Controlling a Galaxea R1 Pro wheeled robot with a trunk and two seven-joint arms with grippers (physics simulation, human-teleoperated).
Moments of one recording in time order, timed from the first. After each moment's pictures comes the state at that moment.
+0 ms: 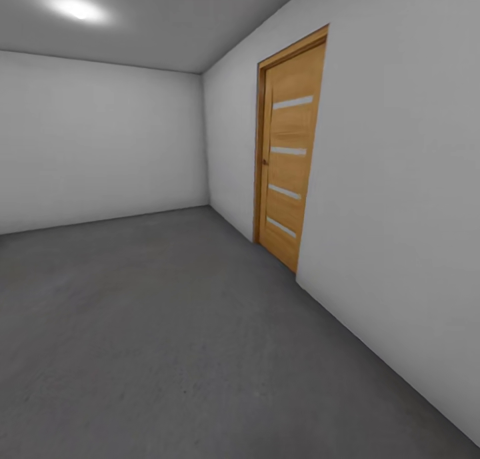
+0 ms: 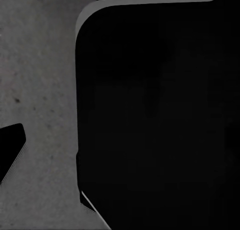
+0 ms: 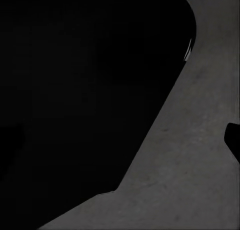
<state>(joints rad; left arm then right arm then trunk) 0.00 0.01 0.01 -0.03 0.02 -0.03 0.00 0.00 0.00 0.48 0.00 -0.06 -0.01 0.00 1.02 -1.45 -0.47</state>
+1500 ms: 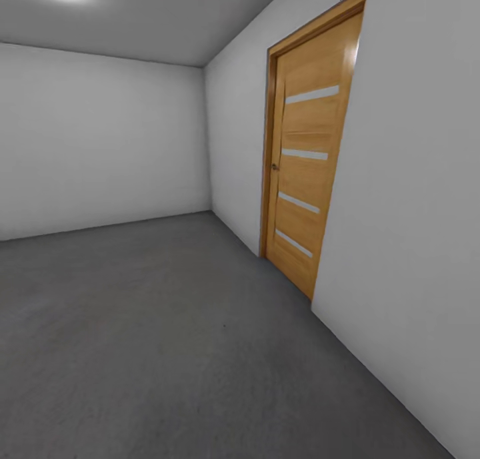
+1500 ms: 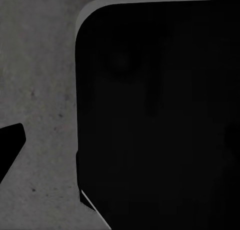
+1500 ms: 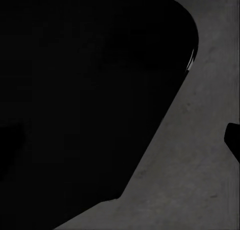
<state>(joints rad) 0.00 0.01 0.01 -0.03 0.02 -0.02 0.00 0.00 0.00 0.48 0.00 -0.06 -0.03 0.01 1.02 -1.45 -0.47</state>
